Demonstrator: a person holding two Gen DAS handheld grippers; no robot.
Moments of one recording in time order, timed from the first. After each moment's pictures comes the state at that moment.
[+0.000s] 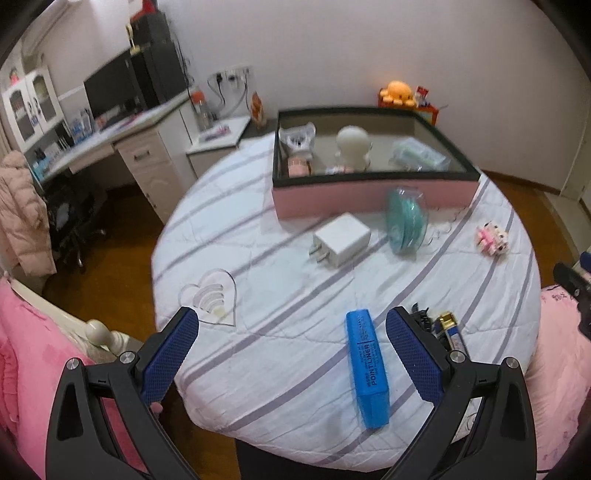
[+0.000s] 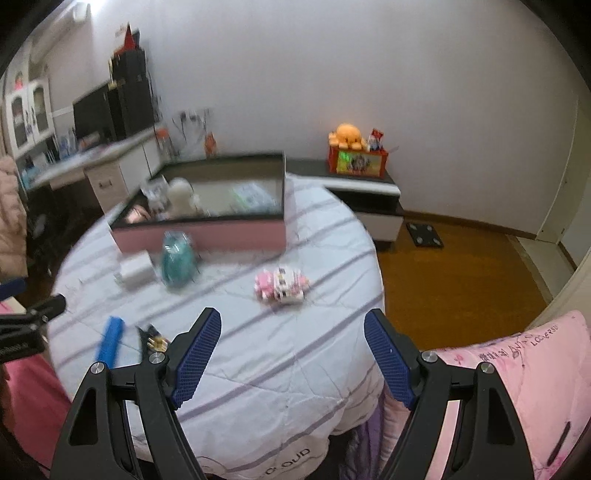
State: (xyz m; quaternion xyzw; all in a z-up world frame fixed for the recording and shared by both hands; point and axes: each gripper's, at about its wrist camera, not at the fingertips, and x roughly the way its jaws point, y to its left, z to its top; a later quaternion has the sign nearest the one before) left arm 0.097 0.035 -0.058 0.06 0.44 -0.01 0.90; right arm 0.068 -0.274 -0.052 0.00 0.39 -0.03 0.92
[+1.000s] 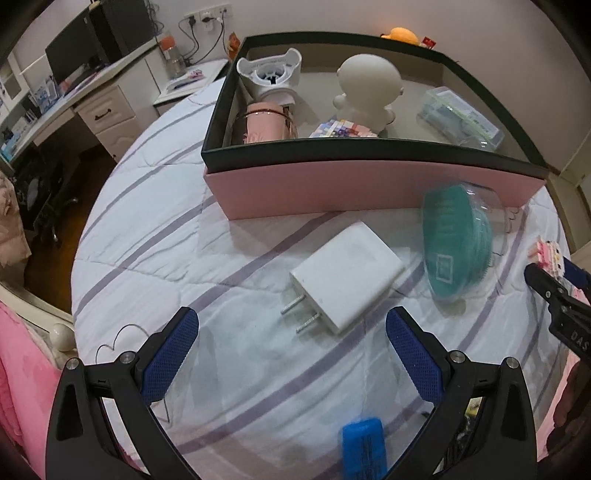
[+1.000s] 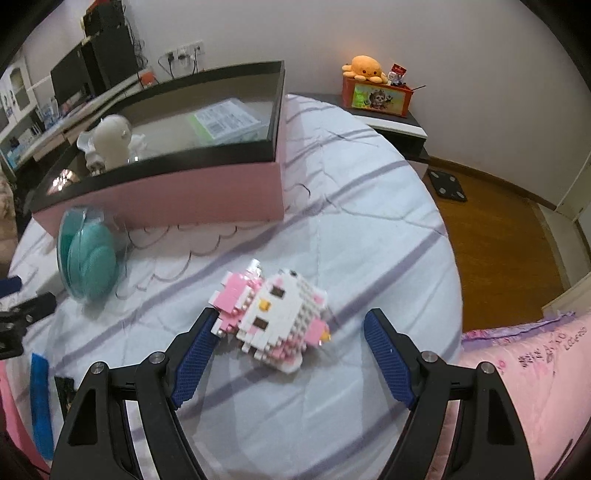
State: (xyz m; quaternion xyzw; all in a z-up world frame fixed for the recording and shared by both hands) left arm 0.216 0.009 -0.123 0.05 0.54 -0.03 0.84; right arm 0.188 -0.282 -0.131 0.02 0.48 0.00 0.88
